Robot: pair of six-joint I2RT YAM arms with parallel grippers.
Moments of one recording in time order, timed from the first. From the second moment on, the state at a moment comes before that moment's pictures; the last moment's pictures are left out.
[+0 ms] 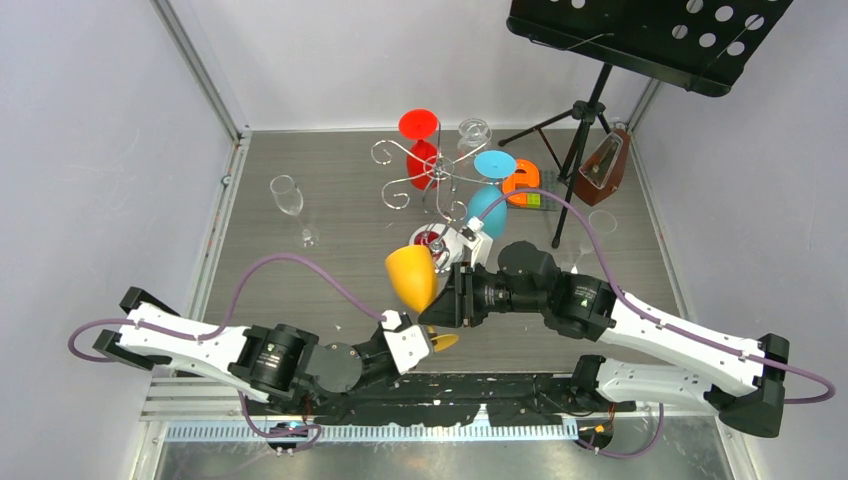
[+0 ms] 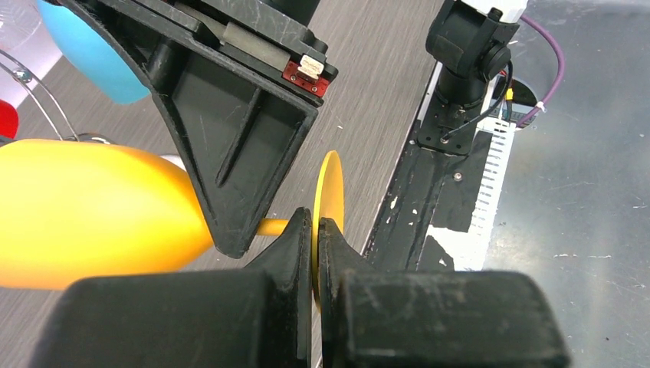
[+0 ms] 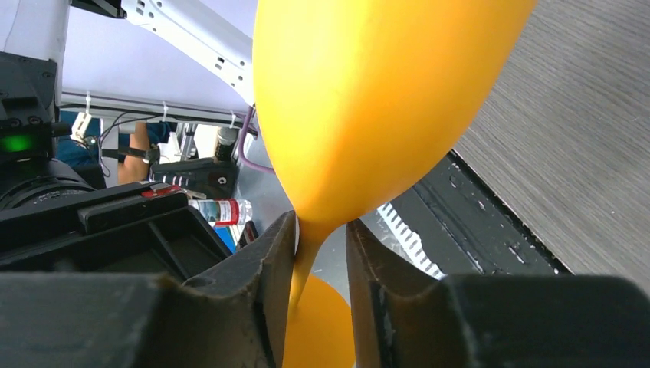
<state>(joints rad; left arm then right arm) -1.82 0.86 0.94 -0.38 -0.66 -0.05 1.08 0.96 0.91 -0.34 -0.25 0.92</state>
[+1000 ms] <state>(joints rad) -1.78 0.99 0.98 -0.39 -0.61 -0.08 1.10 0.91 0.89 -0.37 -0.20 0.82</state>
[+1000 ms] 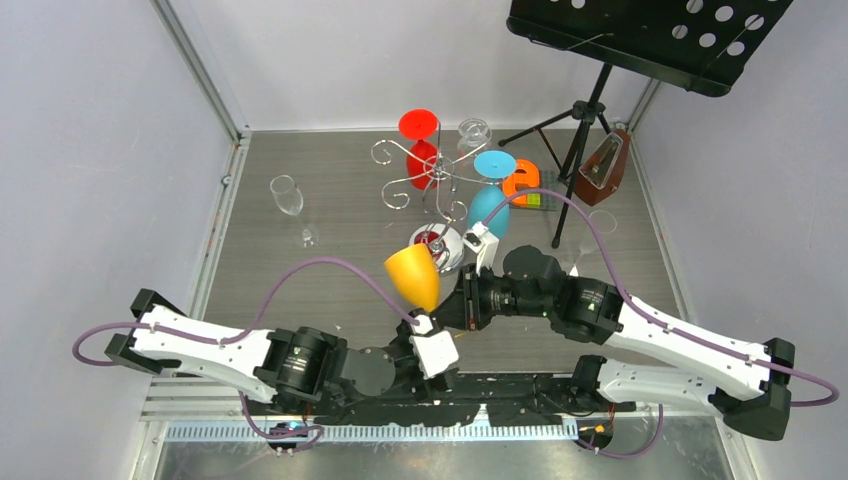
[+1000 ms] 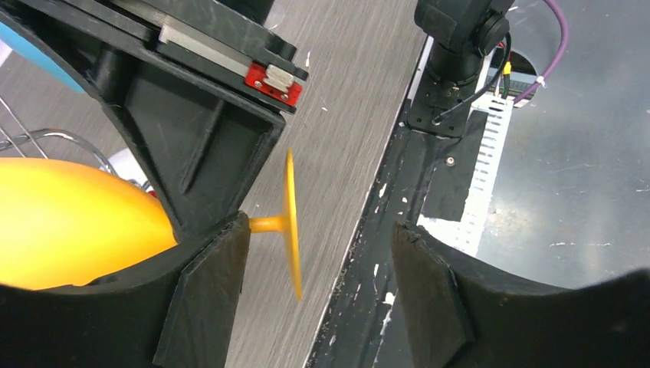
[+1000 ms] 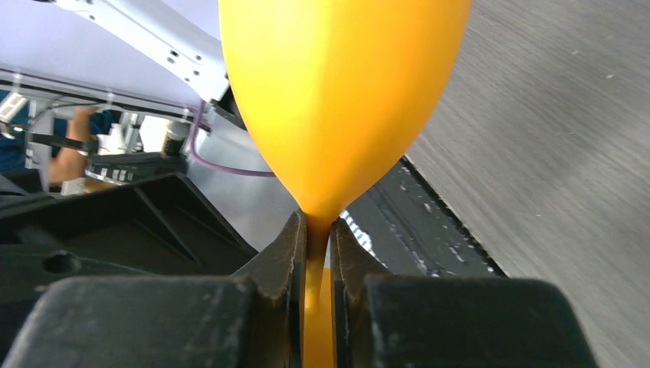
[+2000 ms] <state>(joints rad) -1.40 0.70 0.80 -0.34 -0.32 -0.35 1.06 0.96 0.90 -0.51 0.00 0.06</state>
